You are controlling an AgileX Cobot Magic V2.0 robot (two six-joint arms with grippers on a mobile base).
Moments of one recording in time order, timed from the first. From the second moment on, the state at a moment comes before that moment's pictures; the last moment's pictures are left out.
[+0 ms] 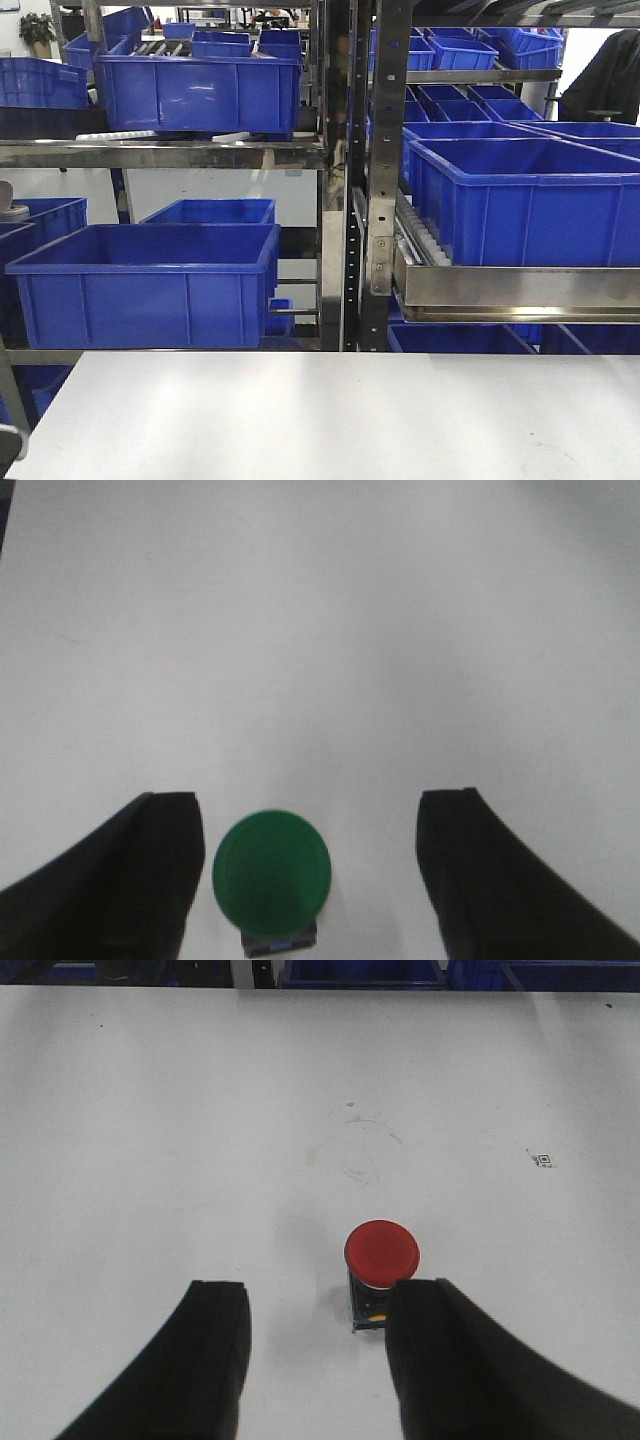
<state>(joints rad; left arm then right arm) -0.14 1.40 -0.45 0.33 -0.22 -0.34 -0.03 0.85 -0.33 0.06 0.15 -0.07</state>
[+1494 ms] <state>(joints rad) -0.14 1.81 -0.56 0.21 -0.26 -0.29 -0.04 0.86 -0.33 0.08 0.20 -0.06</state>
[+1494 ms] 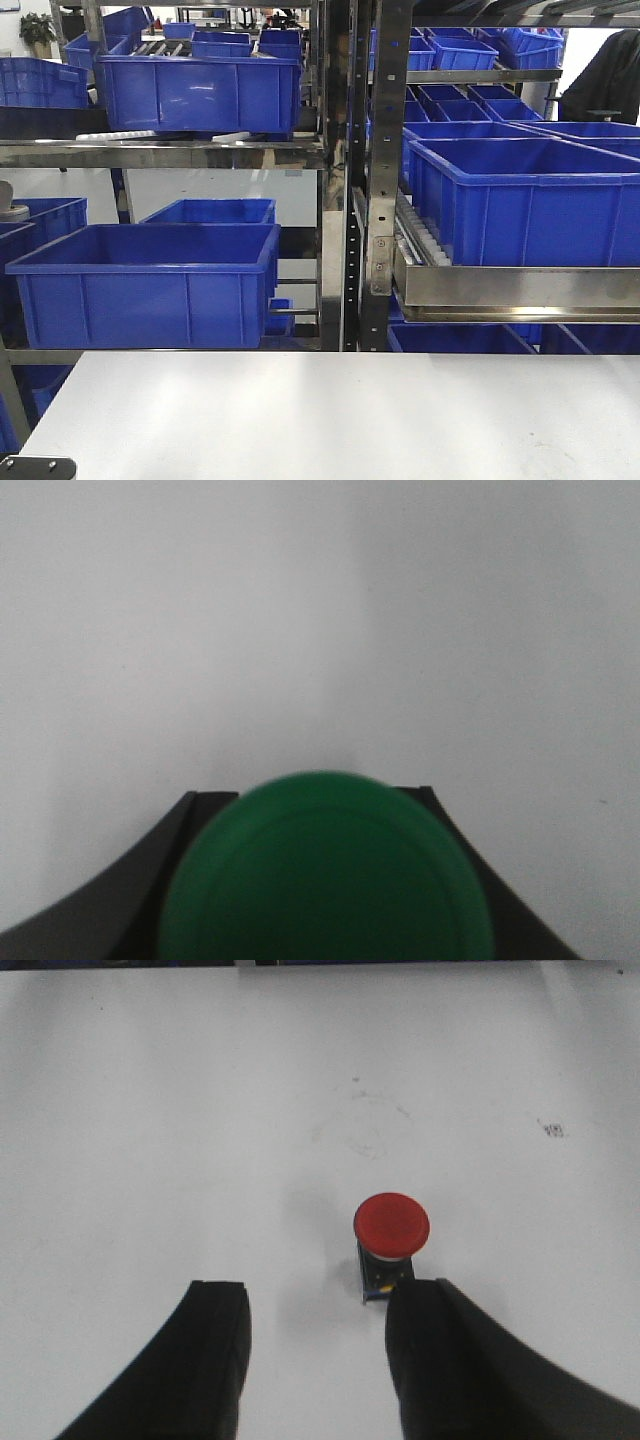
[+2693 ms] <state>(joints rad) -0.14 1.81 -0.56 0.20 -0.26 -0.29 -0.17 1.65 -0.92 0.10 0.55 -0.23</state>
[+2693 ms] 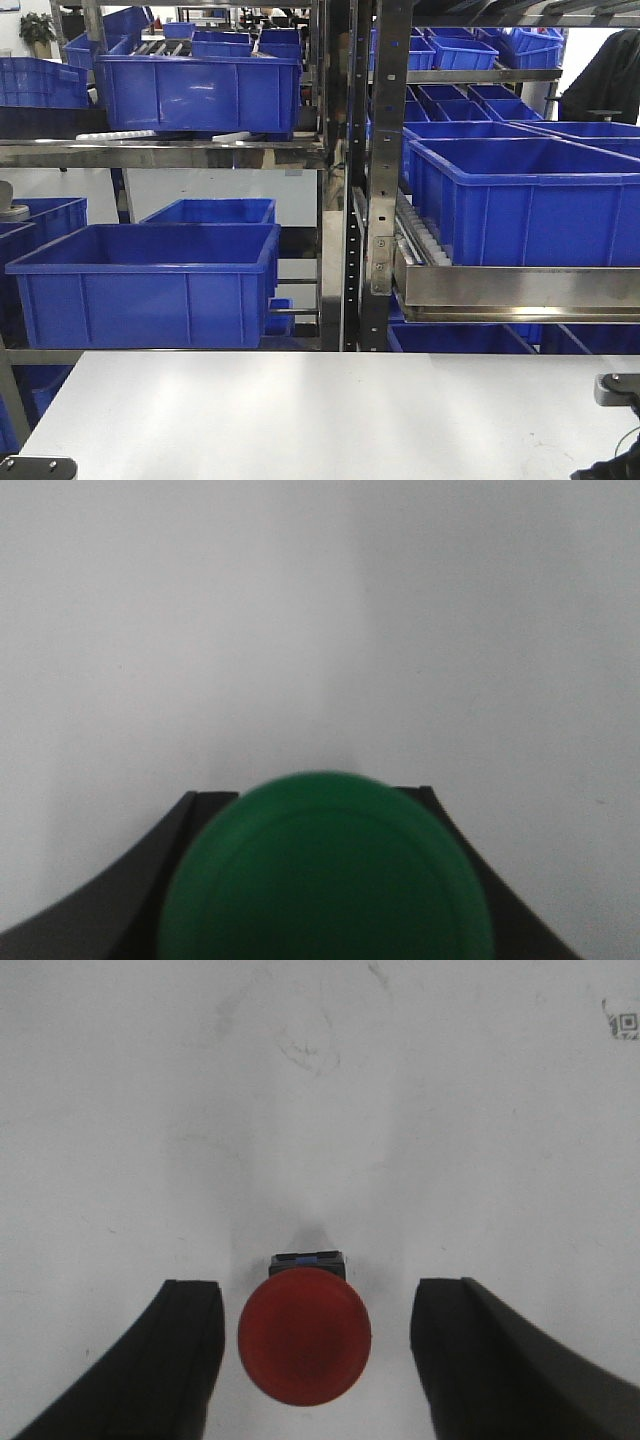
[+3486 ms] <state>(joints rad) -0.14 1.81 -0.56 0.20 -0.27 -0.29 -0.17 1.86 -0.93 0.12 0.53 -0.22</state>
